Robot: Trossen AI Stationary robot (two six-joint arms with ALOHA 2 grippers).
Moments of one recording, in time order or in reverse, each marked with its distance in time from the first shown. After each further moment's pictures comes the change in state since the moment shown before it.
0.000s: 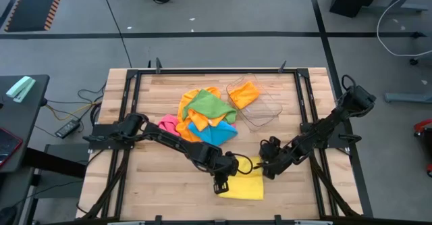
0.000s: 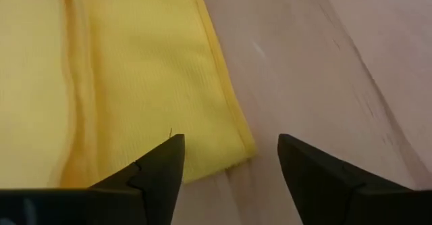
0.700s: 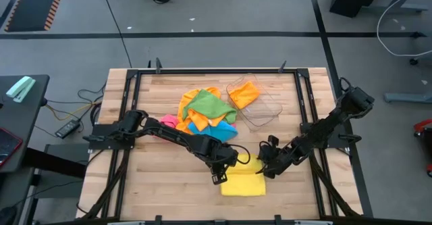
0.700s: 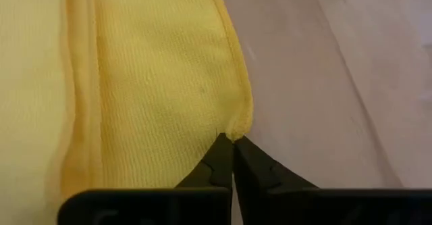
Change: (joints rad) left arm 0.053 -0.015 0.000 -0.148 -0.004 -0.012; right arm 0.000 0.024 -0.021 0.024 0.053 -0.114
